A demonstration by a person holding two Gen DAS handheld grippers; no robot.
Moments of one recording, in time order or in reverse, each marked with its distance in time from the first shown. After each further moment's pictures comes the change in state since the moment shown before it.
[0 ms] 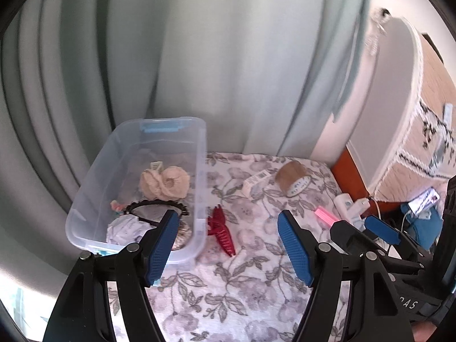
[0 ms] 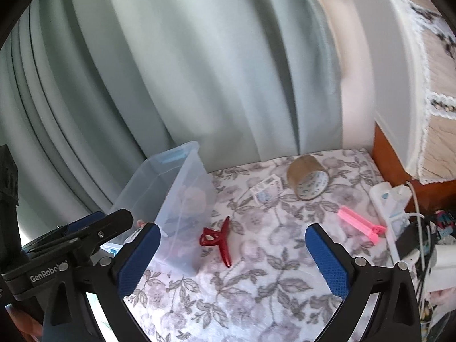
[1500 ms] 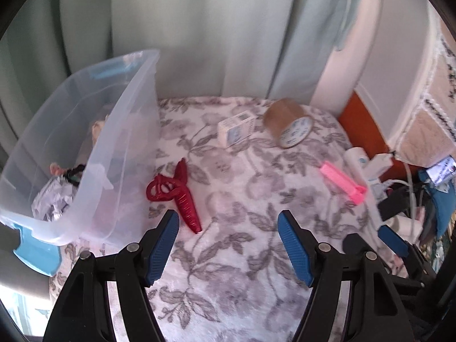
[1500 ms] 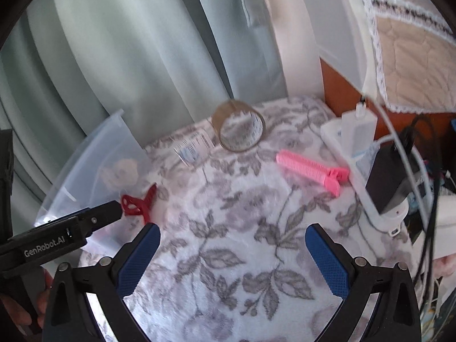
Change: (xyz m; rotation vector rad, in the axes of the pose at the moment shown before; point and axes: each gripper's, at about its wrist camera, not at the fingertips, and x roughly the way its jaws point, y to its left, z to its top) left arm 0.119 -0.041 -0.051 0.015 0.195 0.017; right arm 0.058 -0.098 -0.069 0.090 0.100 -0.141
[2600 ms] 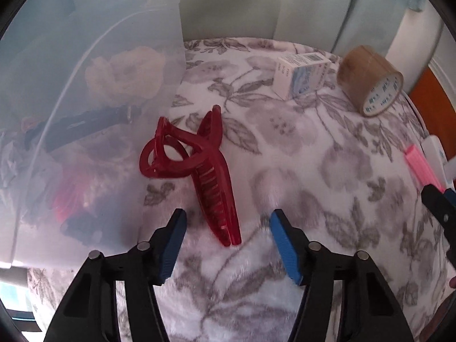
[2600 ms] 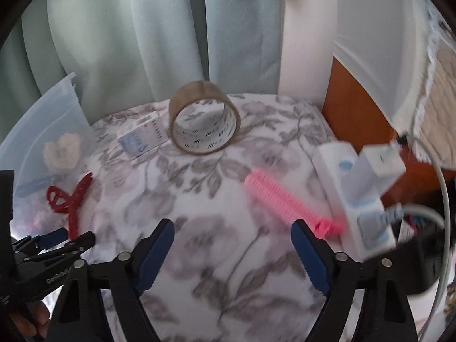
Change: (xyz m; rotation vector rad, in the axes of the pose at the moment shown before) left arm 0.113 0.025 -0.013 -0.093 0.132 0.155; right arm 0.080 -0.011 0.045 -0.196 0.070 -0.216
